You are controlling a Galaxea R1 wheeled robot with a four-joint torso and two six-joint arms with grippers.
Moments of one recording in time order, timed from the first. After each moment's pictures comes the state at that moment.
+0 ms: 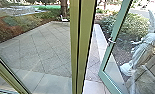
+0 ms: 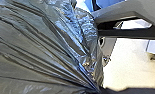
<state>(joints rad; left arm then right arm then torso) 1.57 2.89 -2.42 -0.24 -0.06 0.21 0.27 2.01 -2.03 -0.68 -0.84 0.47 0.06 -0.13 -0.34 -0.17</state>
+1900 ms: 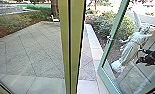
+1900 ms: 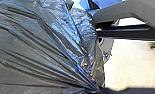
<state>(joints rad) 1.58 2.88 -2.42 -0.24 -0.05 0.21 -0.02 2.17 -1.99 -0.10 -0.99 0.47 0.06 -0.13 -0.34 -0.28</state>
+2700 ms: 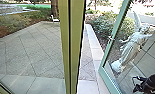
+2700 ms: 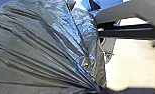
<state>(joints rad) 1.58 2.88 -2.42 -0.23 -0.05 0.22 -0.44 2.12 -1.85 -0.08 -0.88 0.47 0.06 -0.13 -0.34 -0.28</state>
